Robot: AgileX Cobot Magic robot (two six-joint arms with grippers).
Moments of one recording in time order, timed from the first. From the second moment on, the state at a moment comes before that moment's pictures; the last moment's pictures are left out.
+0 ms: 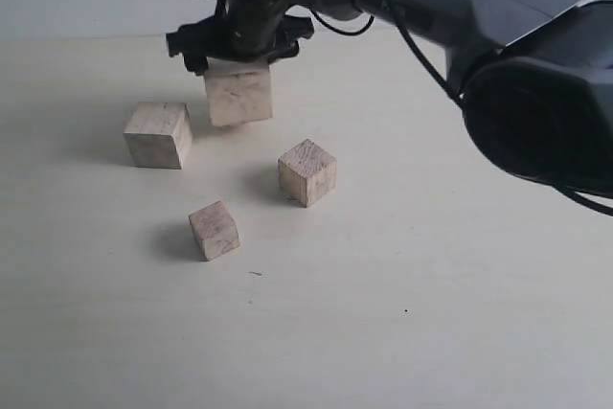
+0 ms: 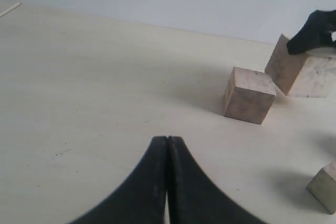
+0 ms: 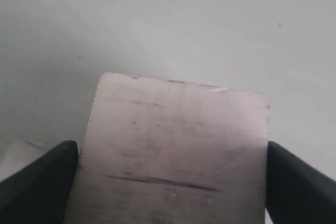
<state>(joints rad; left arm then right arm) 0.01 0.01 0.00 -0.06 0.37 -0.08 0.80 2.47 -2.24 -0.10 0.79 0.38</state>
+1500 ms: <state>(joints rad) 0.01 0.01 0.00 -0.06 0.37 -0.08 0.99 2.53 -2.24 0.03 0.69 0.36</state>
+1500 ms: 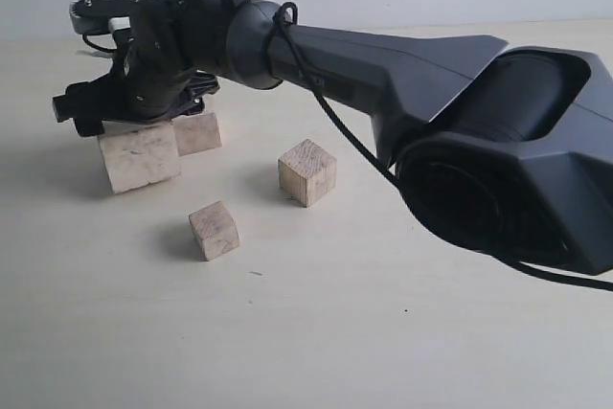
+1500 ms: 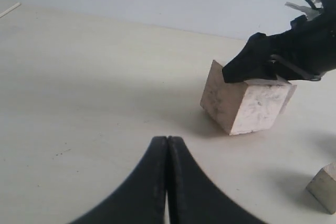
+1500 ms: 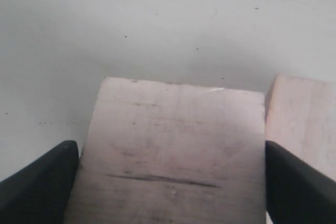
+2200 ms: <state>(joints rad) 0.01 0.01 0.00 -0.06 0.37 -0.08 0.99 2.51 -2.24 -0.24 0.88 0.82</state>
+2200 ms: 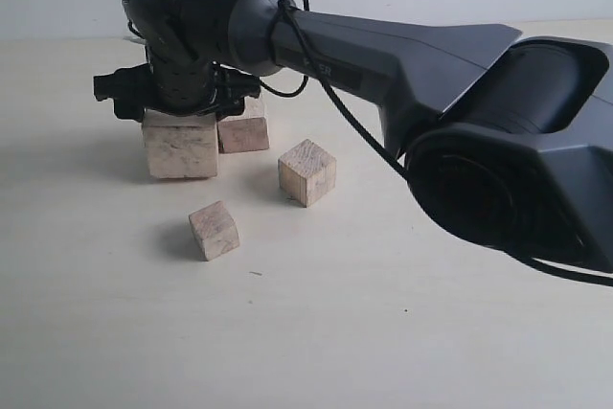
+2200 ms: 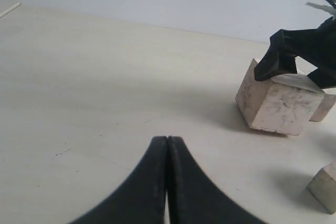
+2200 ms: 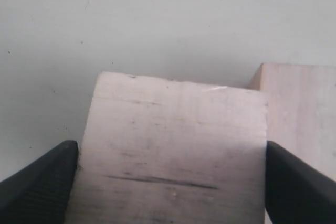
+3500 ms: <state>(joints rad) 0.01 0.01 0.00 -0.06 0.37 -0.08 0.99 2.51 -2.24 -0.32 0.84 0.86</state>
